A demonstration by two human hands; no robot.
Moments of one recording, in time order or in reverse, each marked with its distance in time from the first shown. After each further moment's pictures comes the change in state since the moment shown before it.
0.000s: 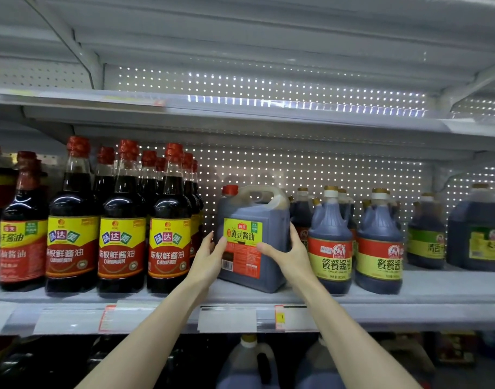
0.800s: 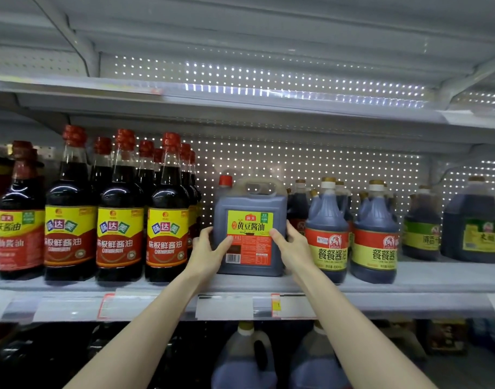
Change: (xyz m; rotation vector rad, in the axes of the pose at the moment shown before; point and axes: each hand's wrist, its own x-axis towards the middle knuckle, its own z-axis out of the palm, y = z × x) left_hand -0.002 -0.010 -0.010 0.284 -0.002 0.025; right_hand 0.002 0.003 -0.001 -0.089 0.086 0.130
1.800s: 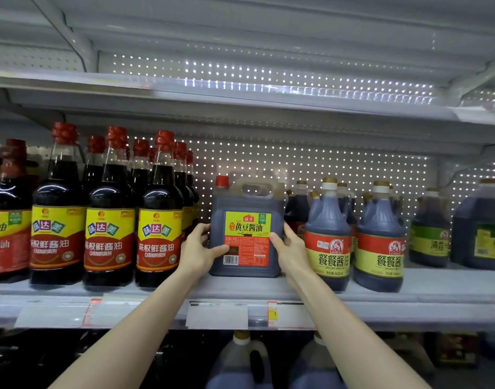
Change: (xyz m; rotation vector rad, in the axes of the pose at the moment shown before) left_hand 0.015 0.003 0.005 0.102 0.112 0.050; right_hand 0.028 0.020 0.005 0.059 -0.004 0.028
